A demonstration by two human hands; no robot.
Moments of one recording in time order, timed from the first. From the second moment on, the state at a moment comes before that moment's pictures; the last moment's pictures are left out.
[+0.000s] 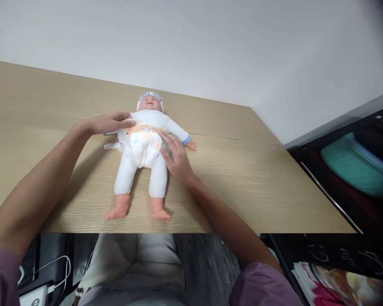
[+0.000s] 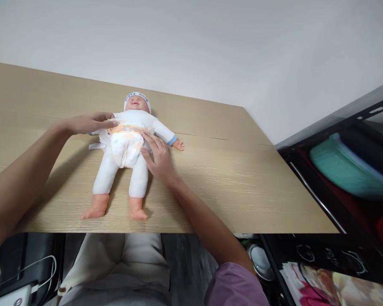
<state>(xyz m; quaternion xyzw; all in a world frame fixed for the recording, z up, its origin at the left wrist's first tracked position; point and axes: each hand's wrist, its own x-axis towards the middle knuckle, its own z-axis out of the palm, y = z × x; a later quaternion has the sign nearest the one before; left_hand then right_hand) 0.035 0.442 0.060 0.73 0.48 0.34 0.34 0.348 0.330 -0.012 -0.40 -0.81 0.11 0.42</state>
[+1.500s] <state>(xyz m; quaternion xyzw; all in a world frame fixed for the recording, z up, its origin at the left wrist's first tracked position) 0.055 0.409 0.011 0.59 0.36 0.50 0.52 0.259 0.400 0.059 -0.42 -0.85 0.20 0.26</state>
